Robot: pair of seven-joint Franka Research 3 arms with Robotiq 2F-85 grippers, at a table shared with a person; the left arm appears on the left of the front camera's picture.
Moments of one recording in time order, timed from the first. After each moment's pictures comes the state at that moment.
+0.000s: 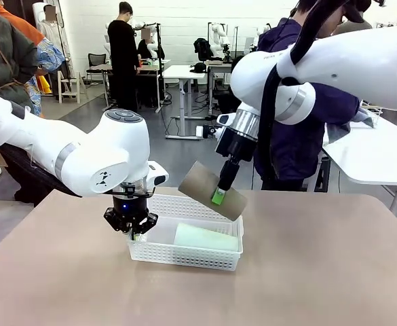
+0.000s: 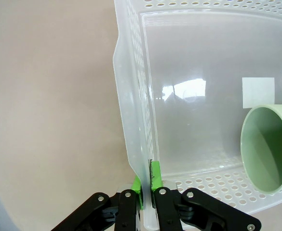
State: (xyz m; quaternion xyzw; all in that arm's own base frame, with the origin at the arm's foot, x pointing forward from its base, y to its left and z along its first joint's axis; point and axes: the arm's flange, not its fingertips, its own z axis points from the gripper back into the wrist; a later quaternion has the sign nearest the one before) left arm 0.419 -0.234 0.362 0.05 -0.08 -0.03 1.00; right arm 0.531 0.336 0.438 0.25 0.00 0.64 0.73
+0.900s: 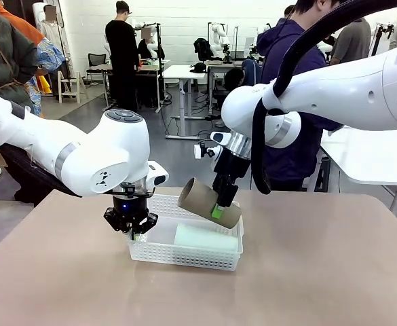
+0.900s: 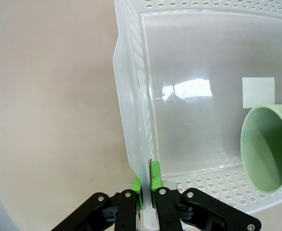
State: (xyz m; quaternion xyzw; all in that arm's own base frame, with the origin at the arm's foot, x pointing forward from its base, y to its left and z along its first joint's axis) left arm 0.419 -0.234 0.362 0.05 -0.08 -0.03 1.00; right arm 0.556 0.345 0.384 0.22 -0.05 0.72 0.65
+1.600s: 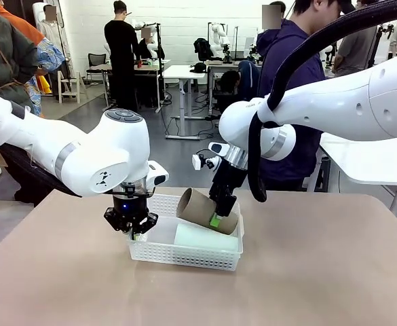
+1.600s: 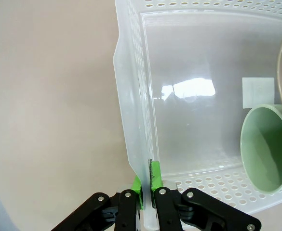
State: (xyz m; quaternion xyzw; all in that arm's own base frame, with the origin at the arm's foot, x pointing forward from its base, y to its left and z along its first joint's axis) left arm 0.420 -0.234 0.363 0.05 -0.08 -0.03 1.00; right arm 0.561 0.350 0.351 0.23 -0.06 0.74 0.63
